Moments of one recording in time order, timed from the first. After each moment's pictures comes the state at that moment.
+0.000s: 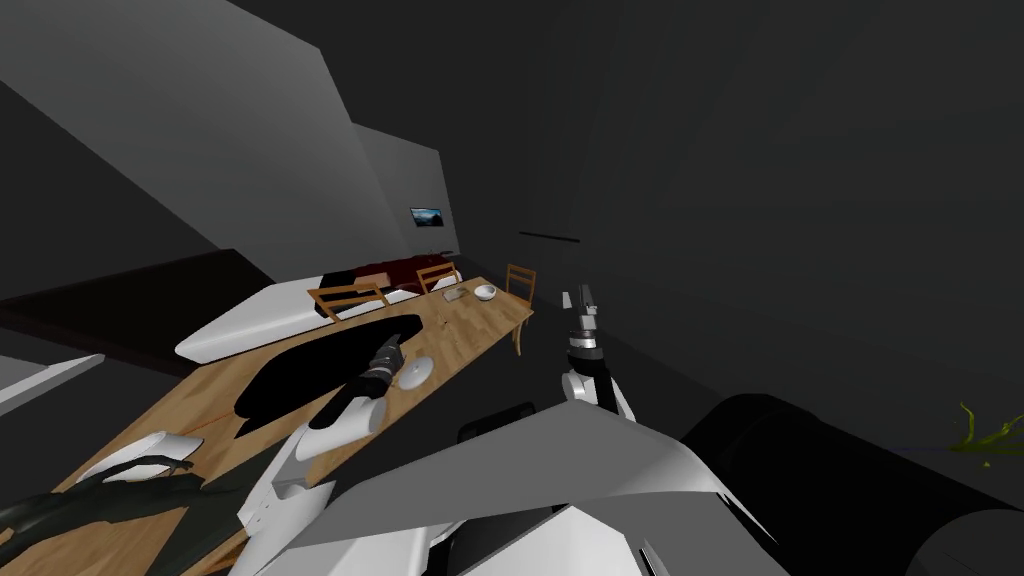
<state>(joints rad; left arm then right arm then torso) 0.19 0.30 0.11 -1.83 0.18 0.41 0.06 0.53 0.03 -0.01 -2.26 0.00 -0.56 -0.05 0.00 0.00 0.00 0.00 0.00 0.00</state>
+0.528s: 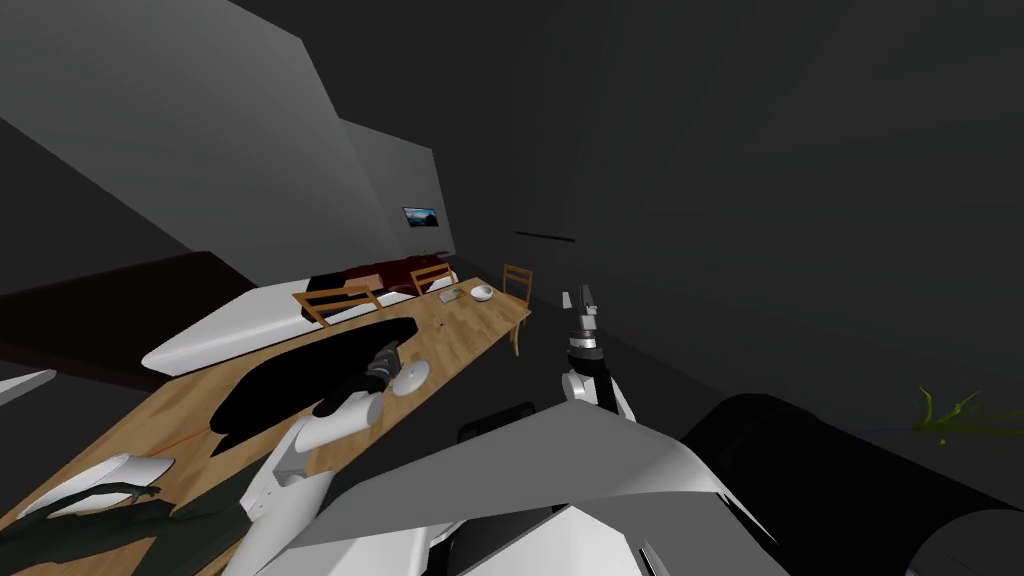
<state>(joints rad) 0.14 0.32 0.14 -1.76 0.19 0.56 0.09 0.53 0.03 -0.01 -2.26 0.00 -0.56 -0.05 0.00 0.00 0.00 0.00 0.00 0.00</state>
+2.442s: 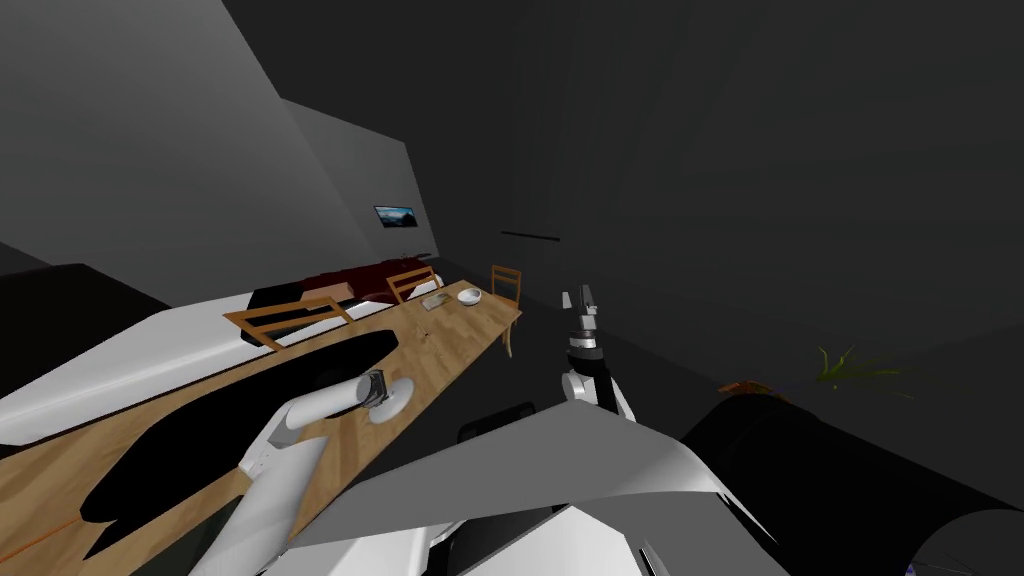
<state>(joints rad) -0.05 0.39 0.24 -1.49 0.24 1.11 0.23 0.53 0.03 -0.01 -2.26 0.00 -0.56 -0.05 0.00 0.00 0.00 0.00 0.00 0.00</state>
